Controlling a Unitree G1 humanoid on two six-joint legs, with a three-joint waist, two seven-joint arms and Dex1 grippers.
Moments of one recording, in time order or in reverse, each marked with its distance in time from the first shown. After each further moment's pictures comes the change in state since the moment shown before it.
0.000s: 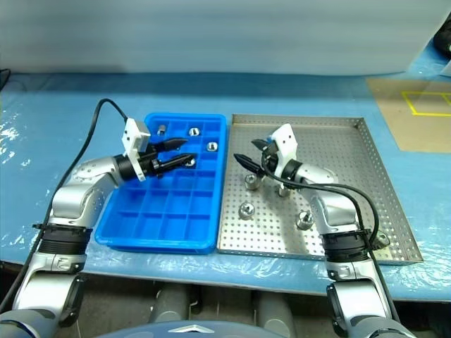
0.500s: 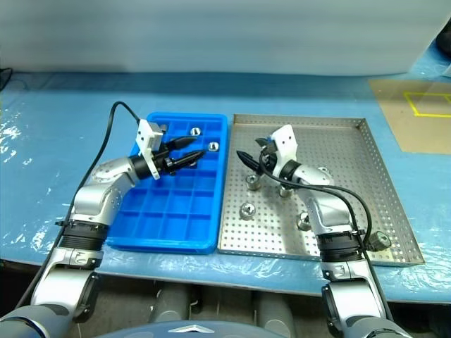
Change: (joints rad) left arm -0.027 -0.061 -0.030 0.088 0.025 -0.066 -0.005; right arm 0.020 0.023 -0.002 0.017 -0.017 -0.030 -0.048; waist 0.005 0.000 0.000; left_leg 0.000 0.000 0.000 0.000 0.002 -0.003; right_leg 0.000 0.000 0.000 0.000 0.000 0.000
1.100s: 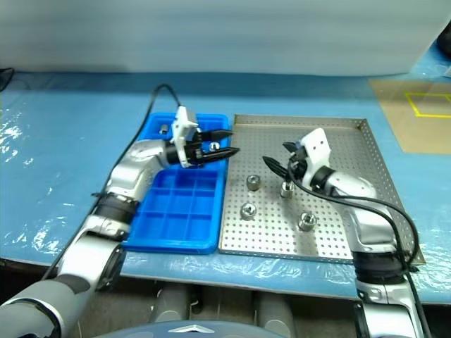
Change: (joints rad) left arm -0.333 -0.170 -0.153 0.399 0.084 -0.191 -0.249; right arm 0.195 -0.193 -0.148 -0.280 0.067 0.138 -0.016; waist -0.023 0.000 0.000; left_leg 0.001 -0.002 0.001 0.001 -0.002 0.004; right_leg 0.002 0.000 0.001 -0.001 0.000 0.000
